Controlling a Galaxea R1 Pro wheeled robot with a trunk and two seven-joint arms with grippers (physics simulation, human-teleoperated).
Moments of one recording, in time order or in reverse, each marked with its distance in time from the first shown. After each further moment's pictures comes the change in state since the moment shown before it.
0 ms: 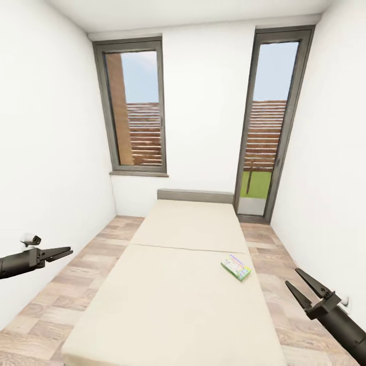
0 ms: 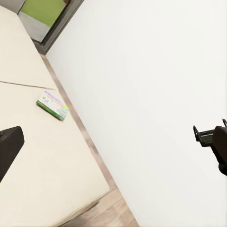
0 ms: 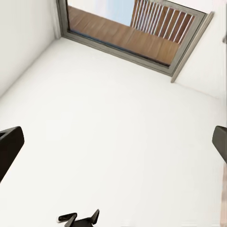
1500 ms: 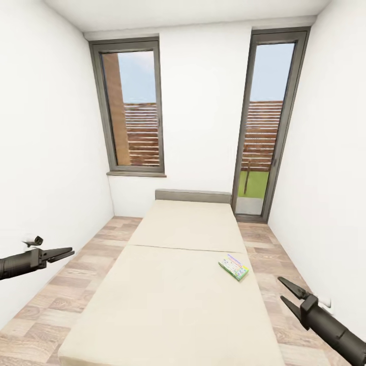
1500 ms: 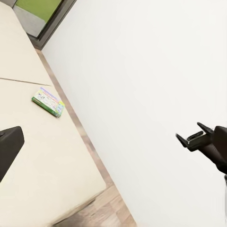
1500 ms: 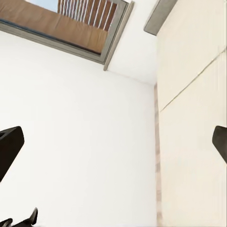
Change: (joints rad) left arm 0.000 -0.005 -0.008 0.000 -0.003 0.010 0.000; right arm -0.009 -0.001 0.048 -0.012 0.048 0.011 -0.320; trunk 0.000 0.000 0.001
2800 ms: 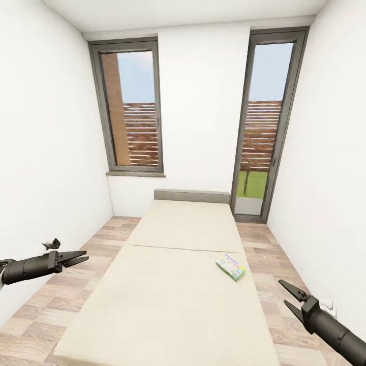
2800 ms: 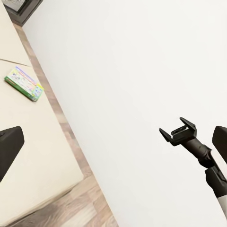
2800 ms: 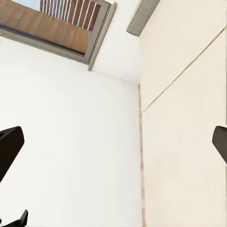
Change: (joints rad) left arm -0.003 -0.064 -0.063 -0.001 -0.005 0.068 0.000; right arm 0.004 -0.009 -0.005 -0.004 0.015 0.005 -0.056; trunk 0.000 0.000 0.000
